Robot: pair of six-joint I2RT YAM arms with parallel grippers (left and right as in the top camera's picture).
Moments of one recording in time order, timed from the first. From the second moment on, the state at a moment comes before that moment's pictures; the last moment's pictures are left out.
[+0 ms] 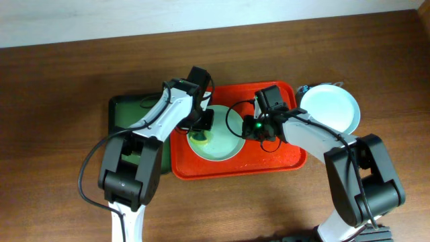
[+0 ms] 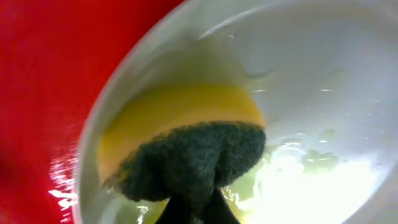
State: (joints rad) left arm -0.48 2.20 1.65 -0.94 0.15 -0.18; right arm 0.28 1.79 0.96 -0.34 -0.30 0.48
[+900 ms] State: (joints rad) left arm -0.49 2.19 1.62 -0.93 0.35 -0.14; right arm 0.28 1.79 0.96 -0.34 -0.29 0.48
